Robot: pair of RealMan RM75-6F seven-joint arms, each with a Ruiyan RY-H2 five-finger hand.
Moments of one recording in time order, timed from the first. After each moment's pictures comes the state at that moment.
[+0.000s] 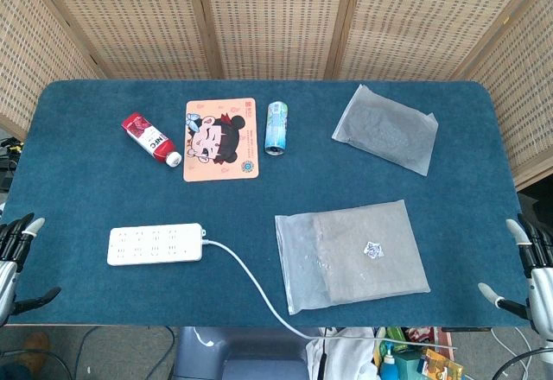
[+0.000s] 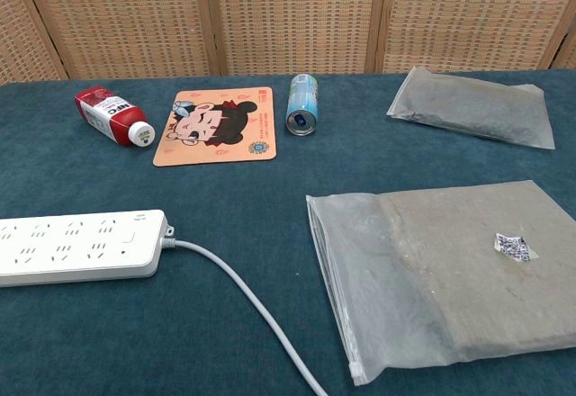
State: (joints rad) left arm -0.01 -0.97 0.03 -1.86 1.57 1.53 0.08; right arm -0.03 -1.04 0.06 -1.67 -1.59 1.65 0.11
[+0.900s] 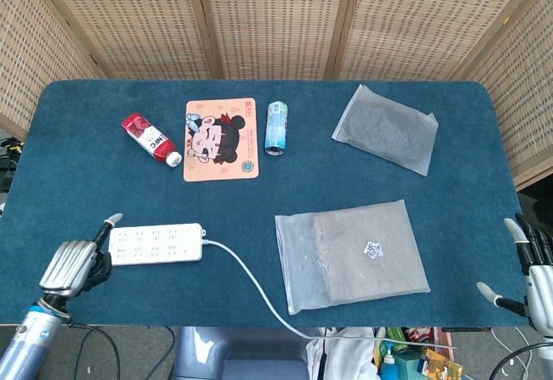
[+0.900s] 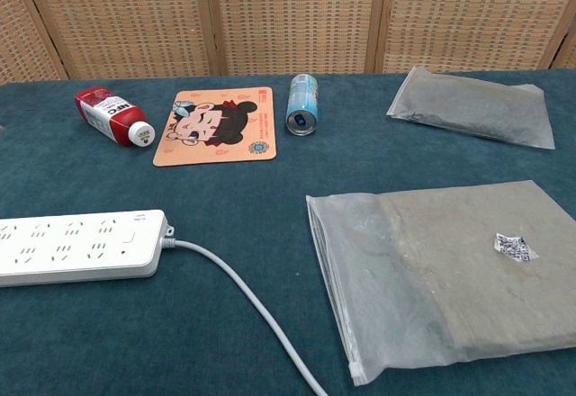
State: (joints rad) left arm -0.22 -1.15 -0.04 -1.87 1.37 1.17 0.17; right arm -0.02 -1.04 0.06 -1.67 -1.56 1.61 0.12
